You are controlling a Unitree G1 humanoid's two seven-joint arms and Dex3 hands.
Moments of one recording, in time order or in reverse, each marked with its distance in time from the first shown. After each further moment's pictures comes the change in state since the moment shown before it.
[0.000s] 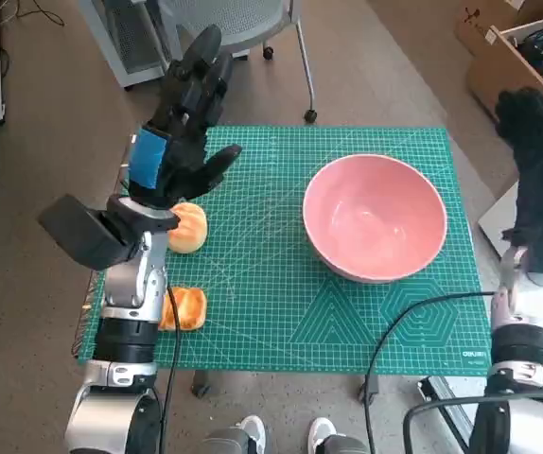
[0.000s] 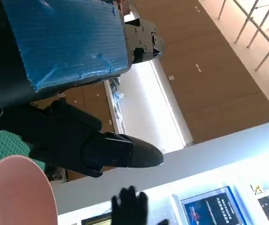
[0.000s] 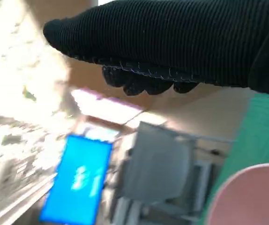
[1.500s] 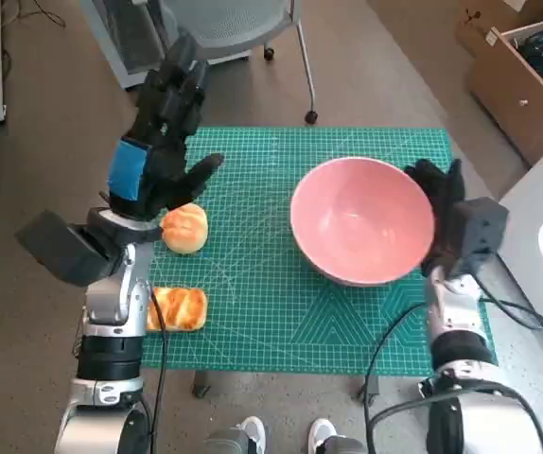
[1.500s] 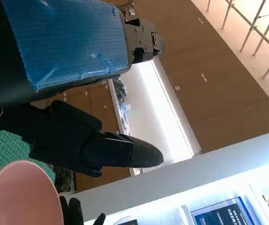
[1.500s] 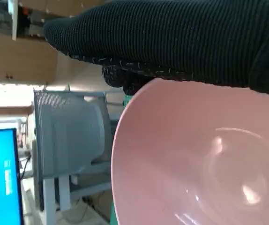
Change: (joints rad) left arm 0.099 0.049 0.004 -0.169 0.012 0.080 0.054; right arm -0.024 0.222 0.035 0.162 -0.032 0.249 -0.057
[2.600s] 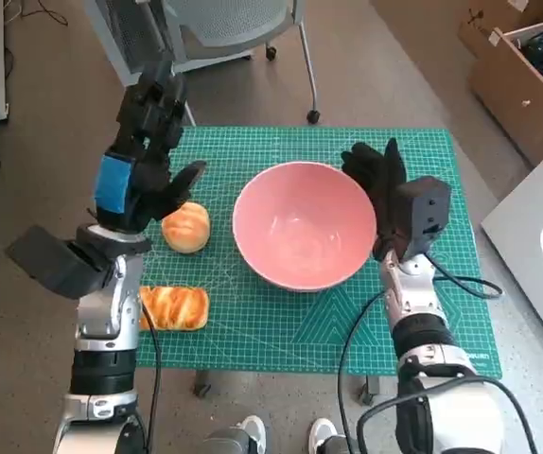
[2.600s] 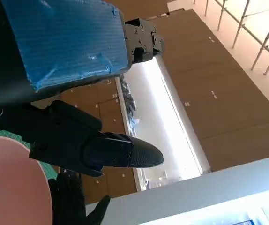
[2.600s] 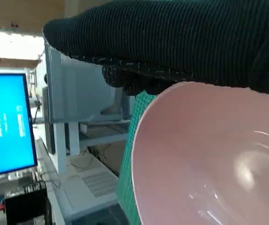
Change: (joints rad) left arm 0.072 0.006 0.026 -0.058 -0.001 0.021 0.043; right arm -0.085 0.095 0.026 -0.001 -0.028 0.032 0.051
